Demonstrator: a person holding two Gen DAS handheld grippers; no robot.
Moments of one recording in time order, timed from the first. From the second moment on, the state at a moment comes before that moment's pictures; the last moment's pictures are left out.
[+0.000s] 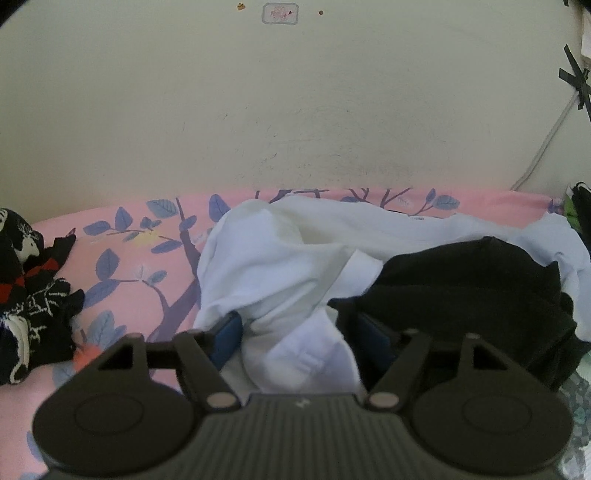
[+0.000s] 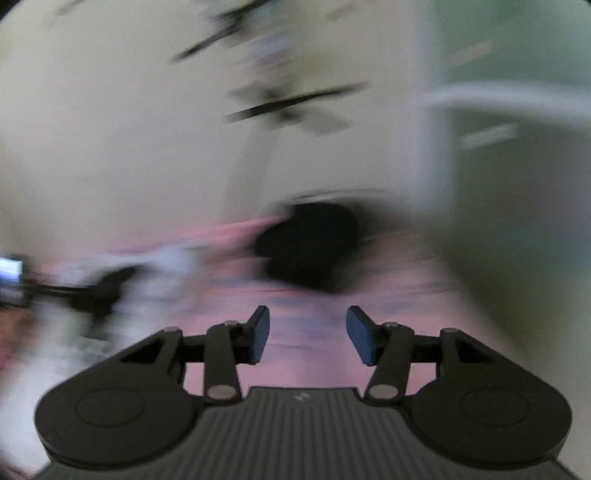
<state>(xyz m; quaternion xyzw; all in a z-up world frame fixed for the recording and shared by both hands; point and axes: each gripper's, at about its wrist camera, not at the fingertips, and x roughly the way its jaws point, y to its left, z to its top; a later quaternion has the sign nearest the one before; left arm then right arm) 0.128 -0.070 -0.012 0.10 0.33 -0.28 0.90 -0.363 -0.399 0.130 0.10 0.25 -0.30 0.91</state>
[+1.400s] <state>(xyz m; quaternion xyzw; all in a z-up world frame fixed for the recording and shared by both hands) -0.166 0.155 0.009 0.08 0.44 -0.28 0.85 -0.342 -0.237 0.023 0.17 0.30 0.07 0.94</state>
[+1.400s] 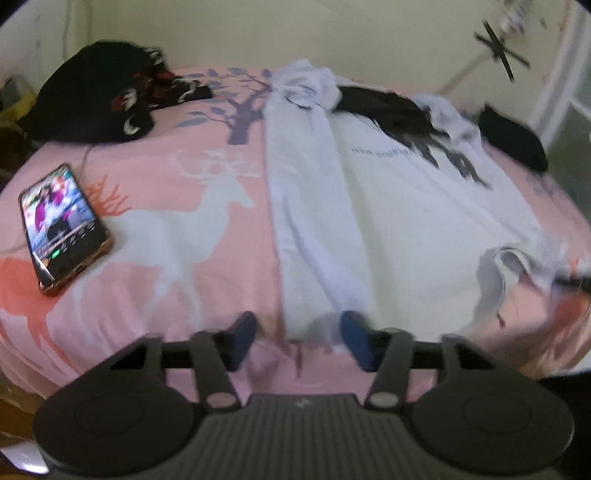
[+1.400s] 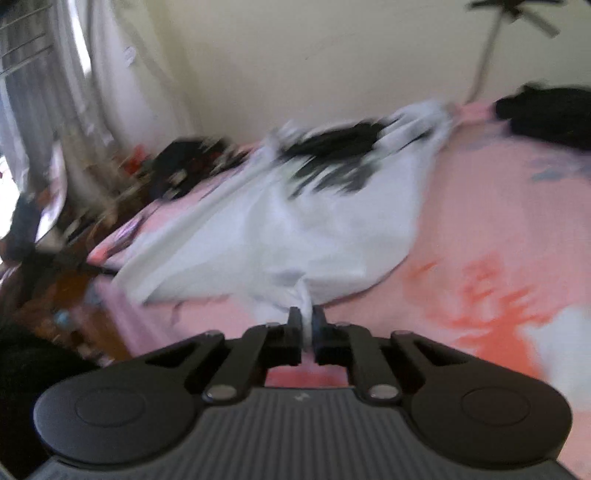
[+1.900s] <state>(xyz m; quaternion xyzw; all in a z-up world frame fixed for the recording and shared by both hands) -0.152 0.159 0.030 0.07 0.43 -0.24 0.87 -0.354 -0.268 0.023 0.21 0.26 0.06 0.94</state>
